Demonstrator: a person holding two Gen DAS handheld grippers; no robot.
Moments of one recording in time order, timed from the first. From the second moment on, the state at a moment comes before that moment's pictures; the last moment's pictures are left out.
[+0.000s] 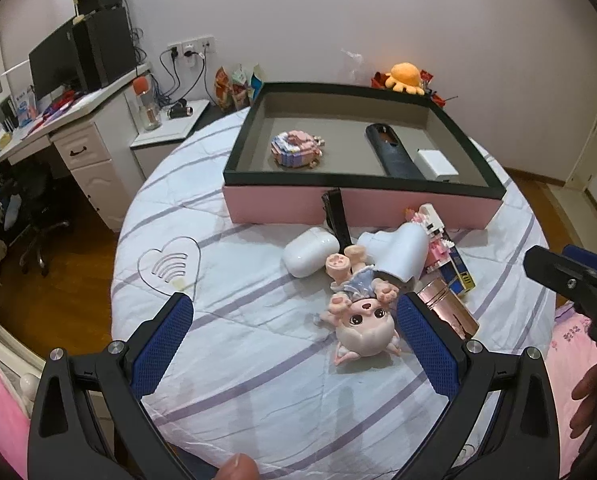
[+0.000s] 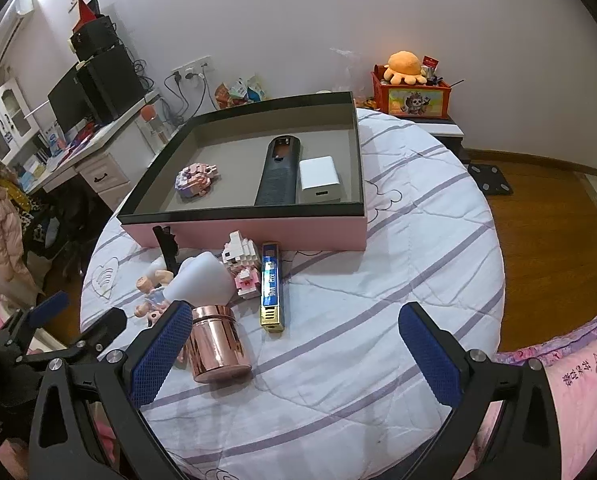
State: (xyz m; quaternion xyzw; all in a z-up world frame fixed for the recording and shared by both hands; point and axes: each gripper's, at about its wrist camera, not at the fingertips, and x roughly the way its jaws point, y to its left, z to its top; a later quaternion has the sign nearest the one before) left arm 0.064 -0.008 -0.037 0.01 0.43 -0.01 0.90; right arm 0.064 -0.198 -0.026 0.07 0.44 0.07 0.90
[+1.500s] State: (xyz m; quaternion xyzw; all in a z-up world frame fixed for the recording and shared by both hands) left arm 0.080 -0.005 -0.070 -0.03 0.49 -0.05 0.87; right arm 0.073 -0.203 -0.030 0.07 0.44 0.06 0.89
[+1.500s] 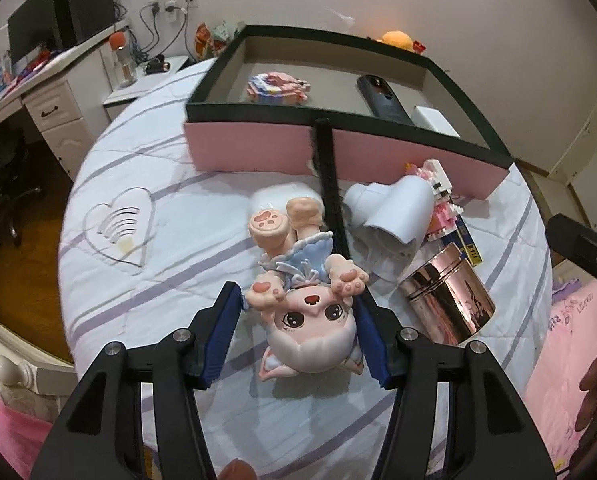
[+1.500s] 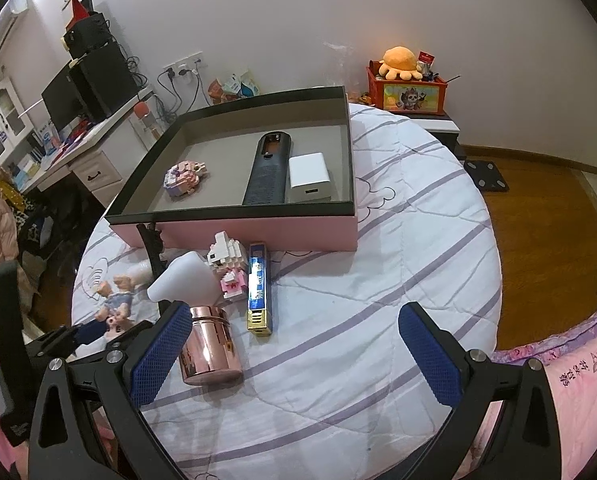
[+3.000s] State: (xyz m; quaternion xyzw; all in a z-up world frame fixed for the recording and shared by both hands) left arm 0.269 -0.065 -0.061 0.02 0.49 -0.09 0.87; right arm 0.194 -0.231 -0.036 0.08 0.44 0.03 0.89
